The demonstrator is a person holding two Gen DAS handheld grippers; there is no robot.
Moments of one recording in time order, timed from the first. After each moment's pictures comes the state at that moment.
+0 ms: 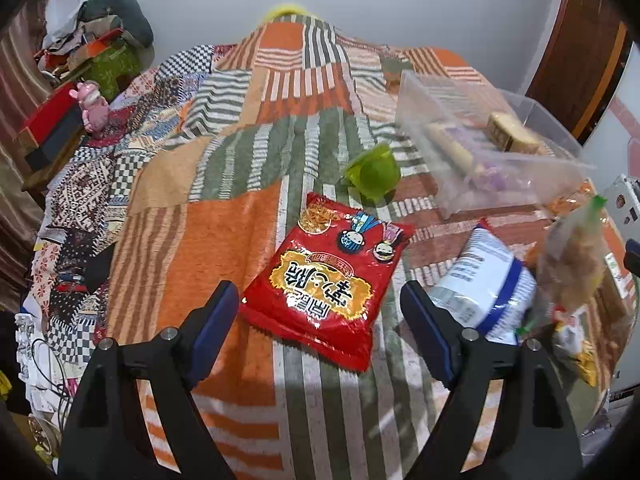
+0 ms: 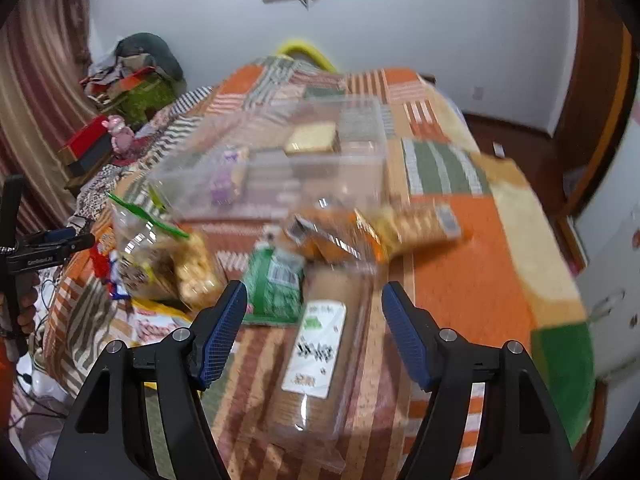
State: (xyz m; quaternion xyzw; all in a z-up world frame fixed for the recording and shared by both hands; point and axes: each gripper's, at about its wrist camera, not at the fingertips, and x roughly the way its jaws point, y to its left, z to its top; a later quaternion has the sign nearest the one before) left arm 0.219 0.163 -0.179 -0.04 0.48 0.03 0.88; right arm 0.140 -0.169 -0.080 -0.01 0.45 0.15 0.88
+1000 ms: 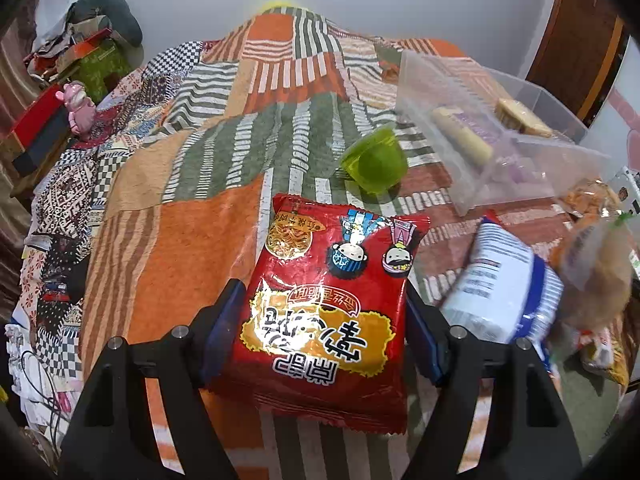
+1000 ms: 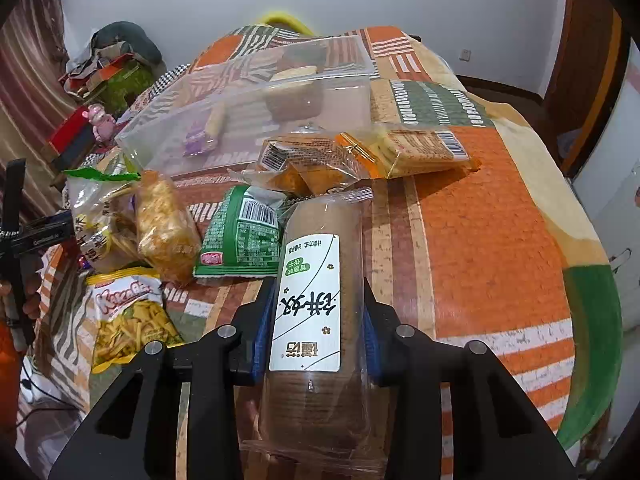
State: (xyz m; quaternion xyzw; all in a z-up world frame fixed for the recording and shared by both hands) left arm 0.232 0.160 -0.199 -0.04 0.47 0.02 0.88; right arm 0.125 -0.181 -0.107 0.01 0.49 0.13 0.86
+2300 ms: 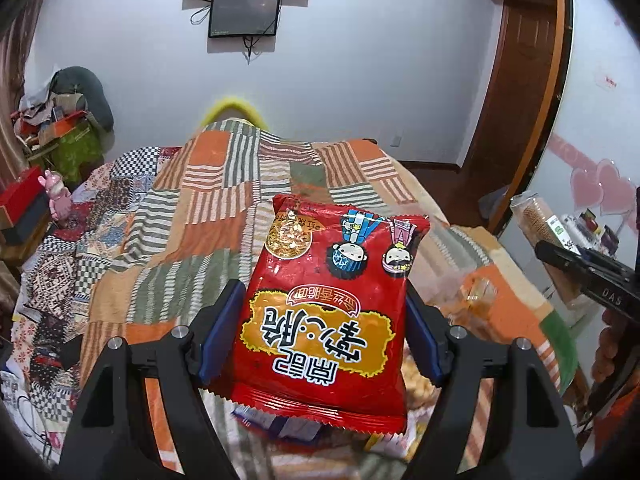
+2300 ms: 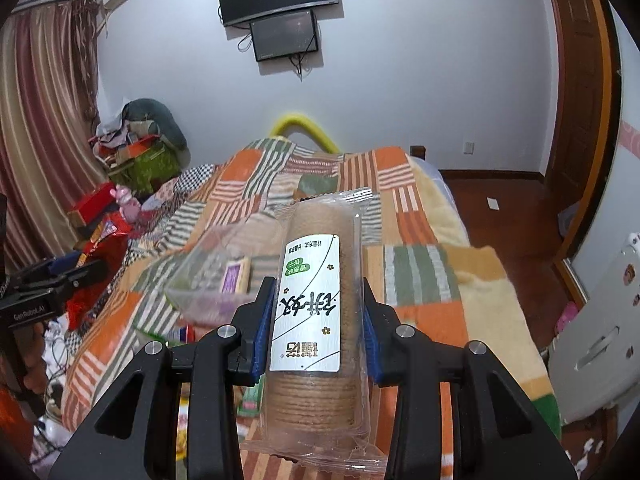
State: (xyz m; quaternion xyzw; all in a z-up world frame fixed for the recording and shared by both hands) left arm 0.228 0.051 -0.046 -0.05 0.34 -0.05 0.94; right arm 0.163 -0.188 0.004 0.03 0.33 0.15 0.93
